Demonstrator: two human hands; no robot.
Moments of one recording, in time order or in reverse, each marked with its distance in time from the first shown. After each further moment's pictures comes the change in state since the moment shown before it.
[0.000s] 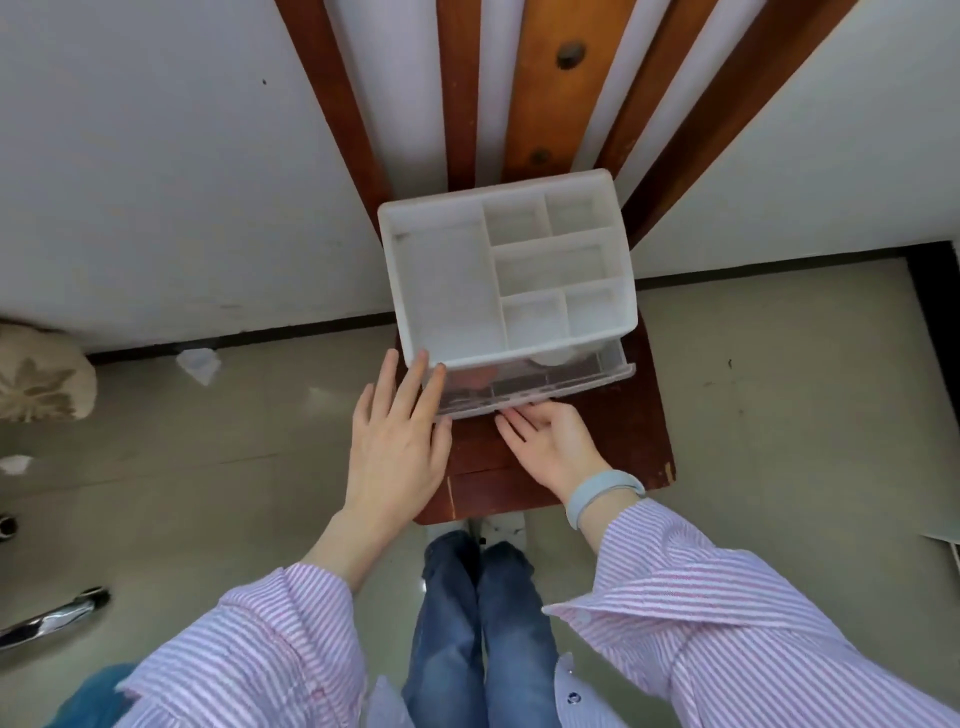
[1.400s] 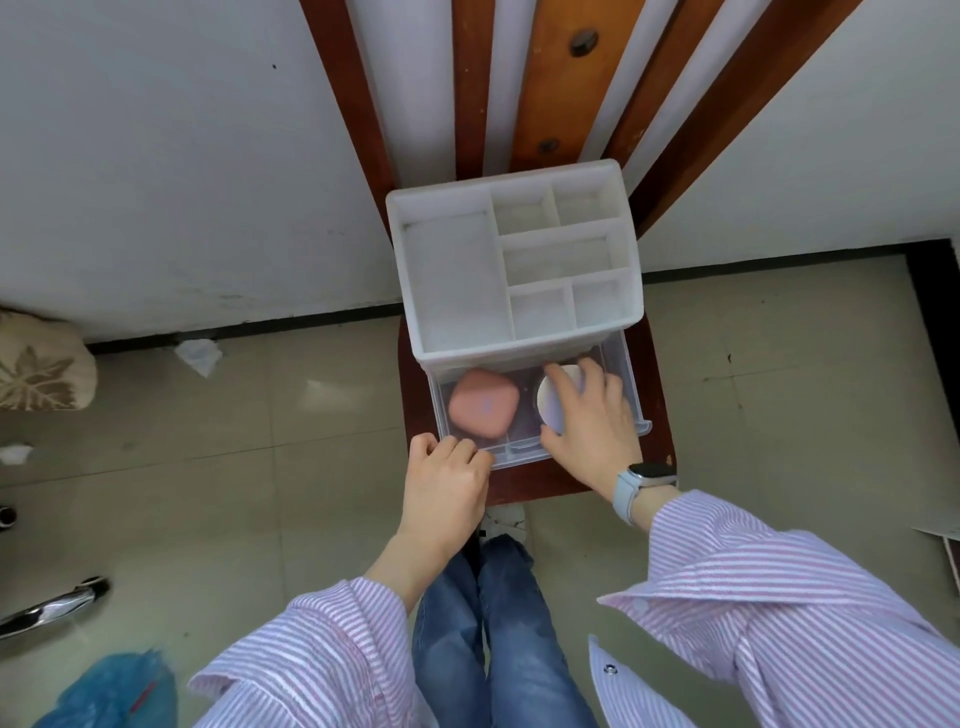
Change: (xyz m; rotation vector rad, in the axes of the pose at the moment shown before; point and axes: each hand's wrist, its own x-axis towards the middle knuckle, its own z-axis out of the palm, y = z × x) left_hand -0.034 0.021 0.047 0.104 0.004 0.197; right_hand -0.014 -0.025 -0.031 -2.200 0.214 -0.915
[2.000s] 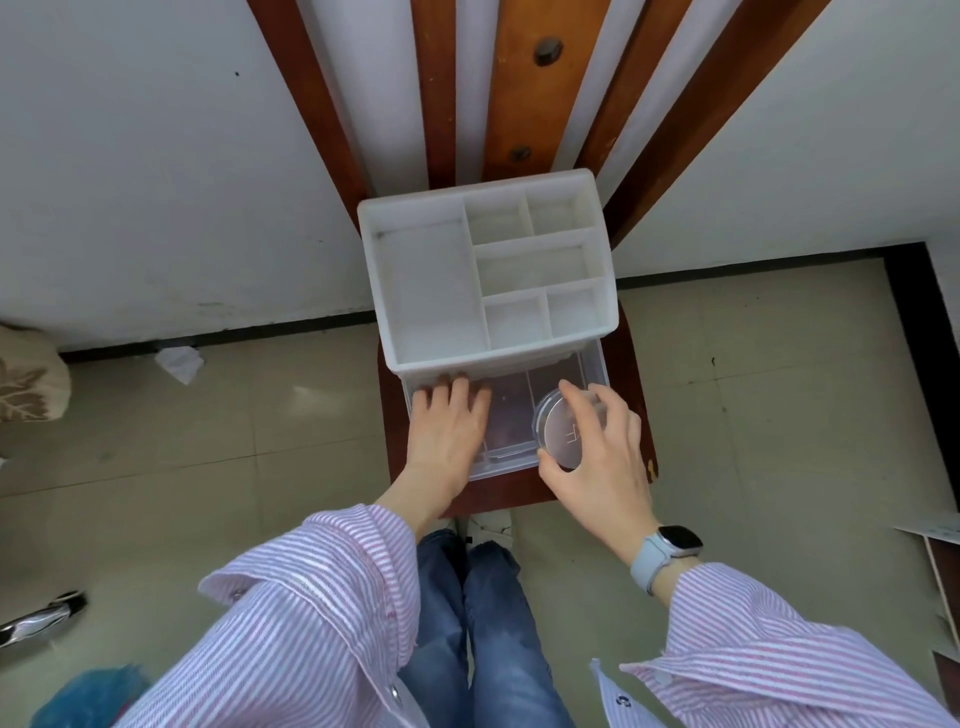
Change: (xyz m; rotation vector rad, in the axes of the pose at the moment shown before) left_hand 0.066 0.007 -0.001 0.262 -0.322 -0.079; right_hand -0.045 0.015 -0.010 0.357 0.201 0.045
